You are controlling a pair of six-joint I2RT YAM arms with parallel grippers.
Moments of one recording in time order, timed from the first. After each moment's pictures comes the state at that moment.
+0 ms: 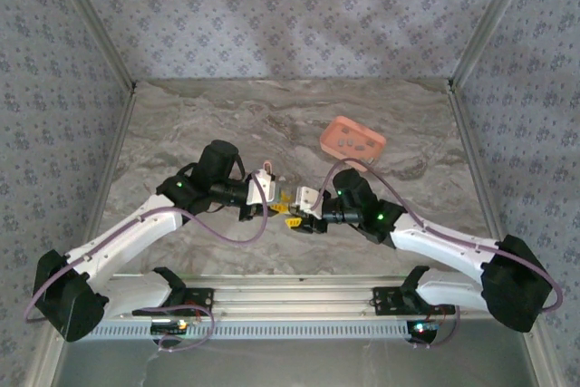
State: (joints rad) left arm -0.69 1.13 0.89 -0.44 0.76 0.69; right arm 0.83 1.15 0.60 0.10 -0.47 -0.46
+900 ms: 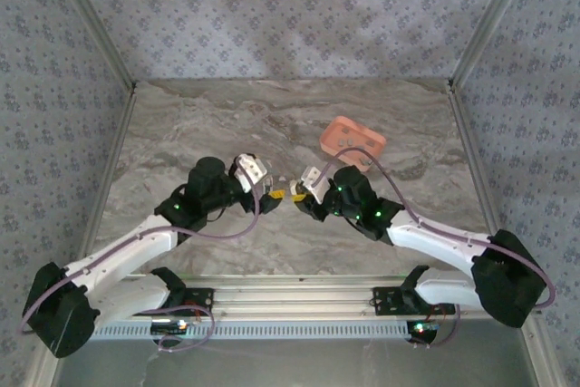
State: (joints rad) left arm -0.70 1.01 0.61 0.04 0.23 0.19; right arm 0.79 1.20 0.59 0.16 -0.21 -0.15
